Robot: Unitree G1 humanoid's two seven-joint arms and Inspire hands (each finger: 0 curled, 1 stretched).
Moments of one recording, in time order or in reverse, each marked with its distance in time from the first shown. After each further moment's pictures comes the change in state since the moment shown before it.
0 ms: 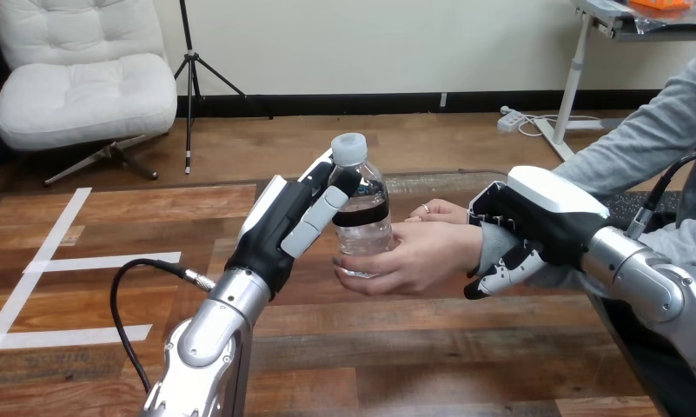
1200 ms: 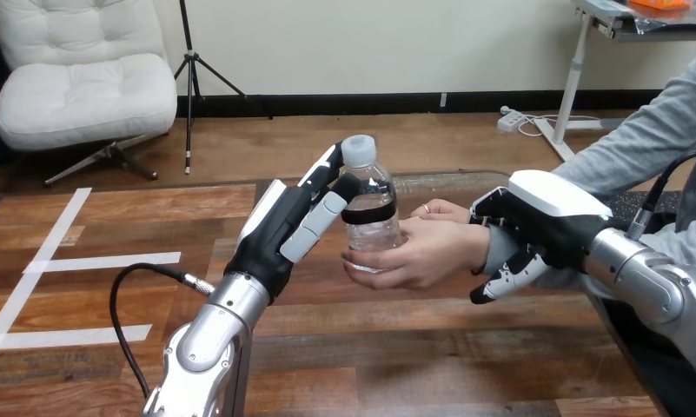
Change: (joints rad) left arm 0.000 0.002 -0.001 0.037 0.000 -0.041 -0.003; right arm 0.000 -0.008 0.002 -0.014 -0.075 0.024 -0.012
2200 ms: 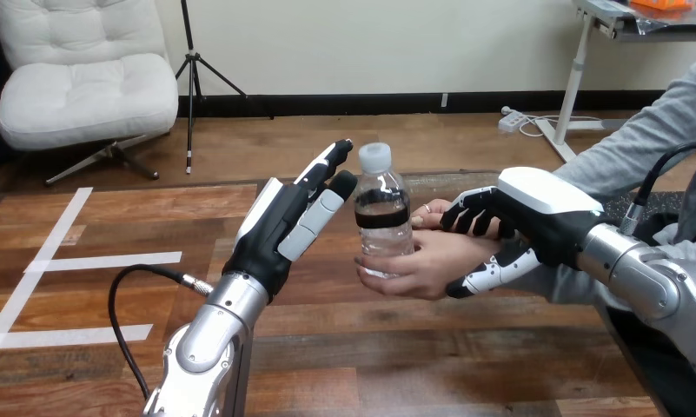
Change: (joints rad) left arm 0.000 -0.001 0.001 0.004 -0.009 -0.013 0.015; right arm 0.002 0.000 0.000 -0.043 0.003 -0.002 0.032
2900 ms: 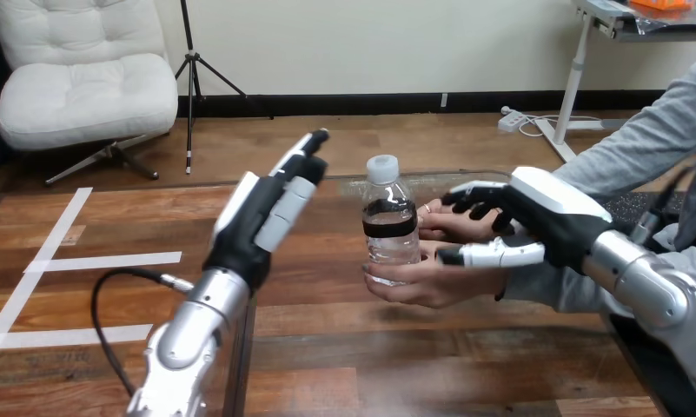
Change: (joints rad) left arm -0.010 0.019 0.052 0.020 -0.069 -0.006 -0.026; right arm 0.059 0.008 -0.042 -0.042 0.146 0.026 0.027
